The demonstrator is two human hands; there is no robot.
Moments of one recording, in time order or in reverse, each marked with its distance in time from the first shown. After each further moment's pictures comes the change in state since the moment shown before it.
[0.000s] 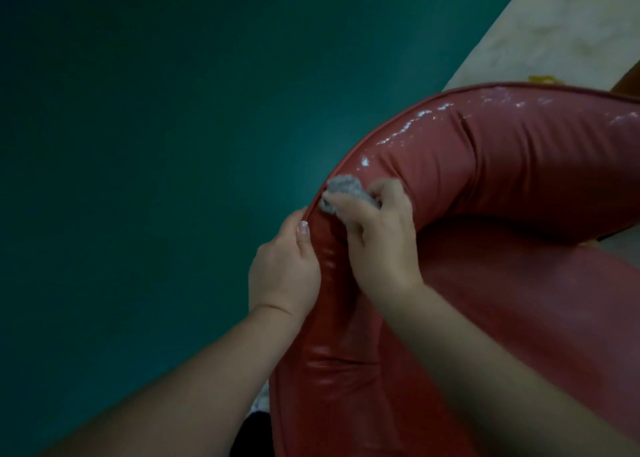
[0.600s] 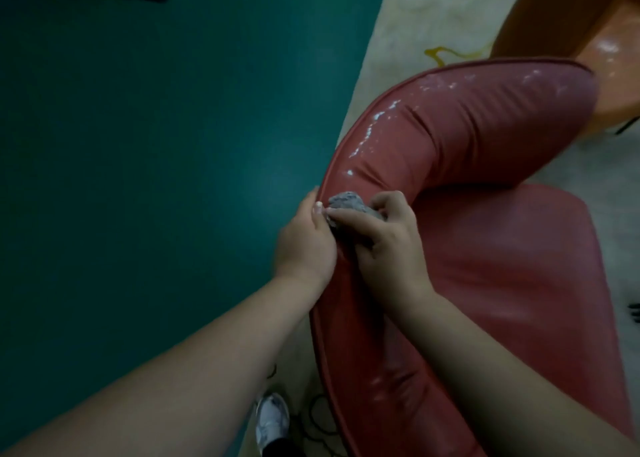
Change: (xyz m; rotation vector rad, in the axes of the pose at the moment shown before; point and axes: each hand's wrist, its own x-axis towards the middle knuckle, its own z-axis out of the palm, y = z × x) left_hand 0.078 0.019 0.006 -0.123 -0.333 0.170; right_hand 0.000 -0.020 0.009 -0.069 0.146 0.222
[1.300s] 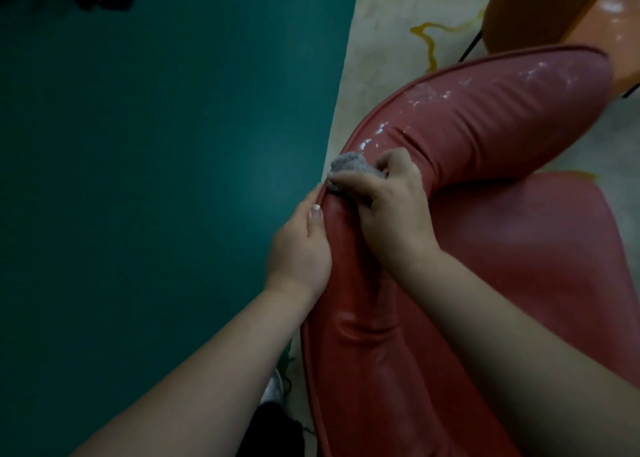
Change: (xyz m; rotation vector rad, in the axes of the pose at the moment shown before) left_hand 0.070 0.019 0.015 -0.054 -0.091 0.164; right_hand 0.103 0.038 -0.001 -0.103 0.042 0.124
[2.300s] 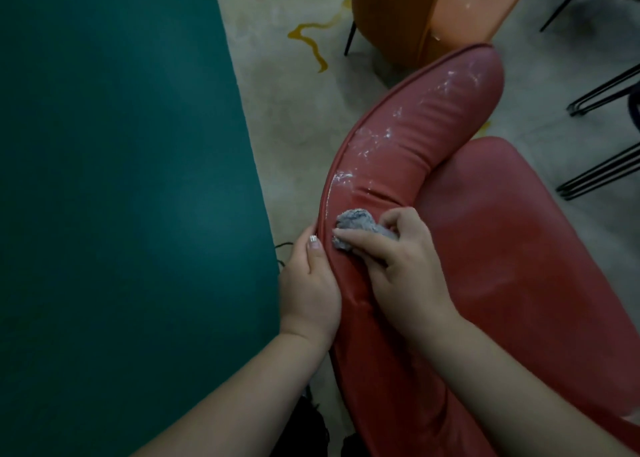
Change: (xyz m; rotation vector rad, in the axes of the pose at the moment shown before) left_hand 0.087 0.019 0.013 -0.168 -0.305 0.024; right_hand 0.013 0.004 0.012 -0.077 0.207 0.281
